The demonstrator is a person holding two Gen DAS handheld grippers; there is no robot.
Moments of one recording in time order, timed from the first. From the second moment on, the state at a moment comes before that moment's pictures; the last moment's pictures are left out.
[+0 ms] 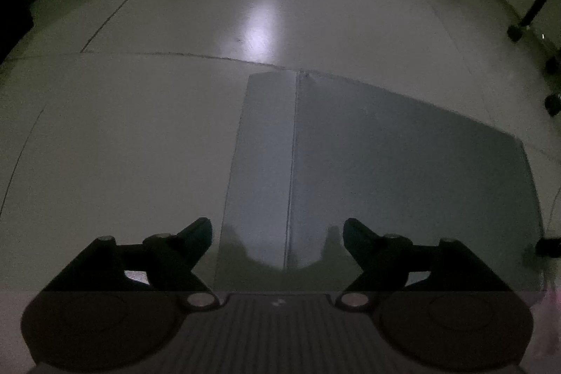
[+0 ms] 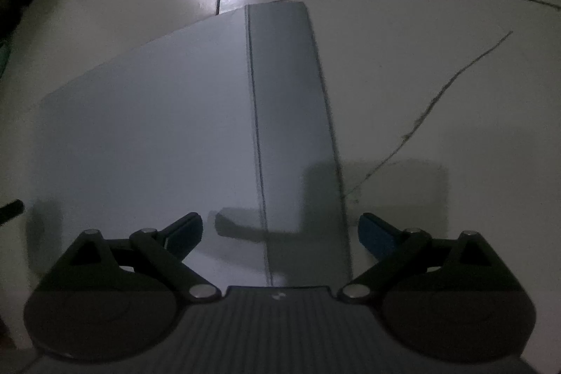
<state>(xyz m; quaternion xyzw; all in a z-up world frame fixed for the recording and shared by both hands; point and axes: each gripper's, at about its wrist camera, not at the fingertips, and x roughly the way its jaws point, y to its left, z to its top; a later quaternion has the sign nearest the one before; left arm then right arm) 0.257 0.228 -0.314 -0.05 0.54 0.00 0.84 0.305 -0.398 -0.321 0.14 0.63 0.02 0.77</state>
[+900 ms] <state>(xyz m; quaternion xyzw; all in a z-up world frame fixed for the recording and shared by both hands) 0.236 0.204 -0.331 0.06 0.50 0.04 0.87 0.295 -0.401 -0.328 0.13 0.62 0.09 0.77</state>
